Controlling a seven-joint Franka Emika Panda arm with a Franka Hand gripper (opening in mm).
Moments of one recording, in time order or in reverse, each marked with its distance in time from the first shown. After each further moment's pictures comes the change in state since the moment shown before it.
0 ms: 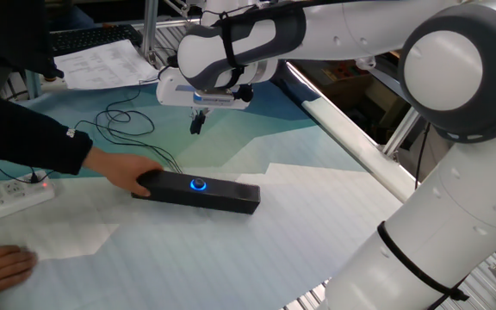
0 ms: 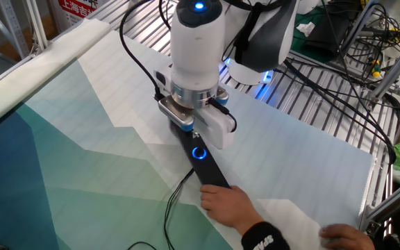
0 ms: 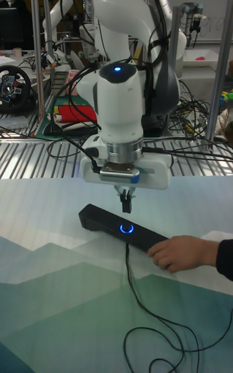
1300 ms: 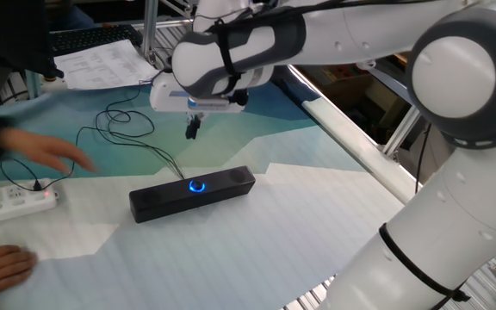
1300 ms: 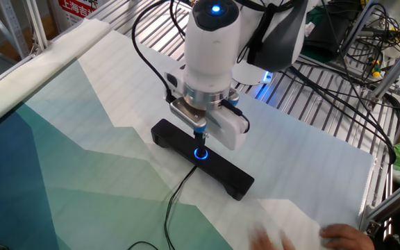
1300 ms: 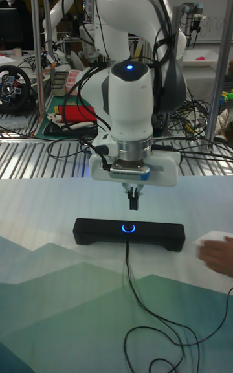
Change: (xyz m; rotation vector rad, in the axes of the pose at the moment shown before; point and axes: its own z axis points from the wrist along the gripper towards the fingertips) arm 0.018 0.014 0.002 0.016 0.000 -0.034
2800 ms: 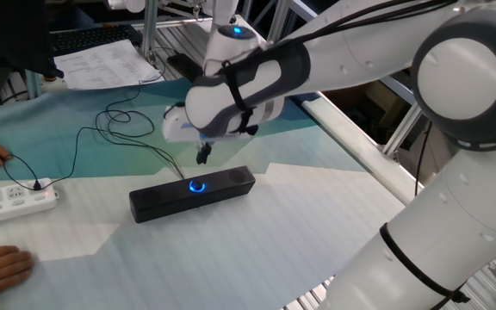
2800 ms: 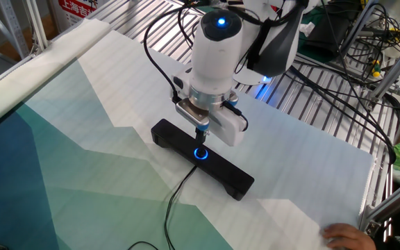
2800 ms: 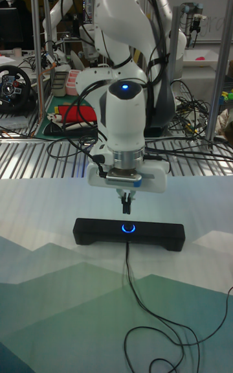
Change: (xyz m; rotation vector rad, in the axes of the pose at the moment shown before) arm 0.033 -0.023 0.044 0.024 -0.016 -0.011
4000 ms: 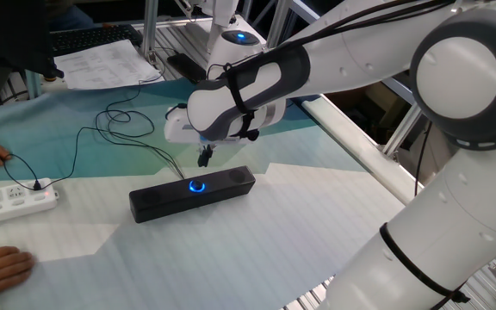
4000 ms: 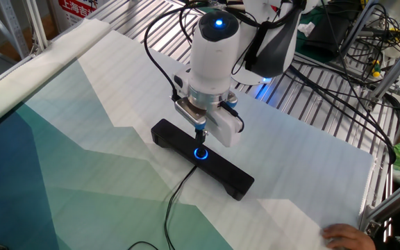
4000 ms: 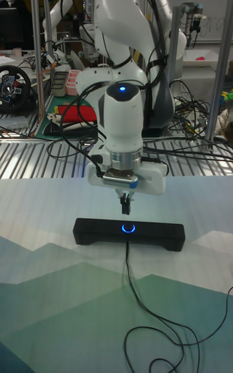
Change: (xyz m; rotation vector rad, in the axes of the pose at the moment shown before) arm 0.005 -0.005 0.008 -0.011 0.000 0.095
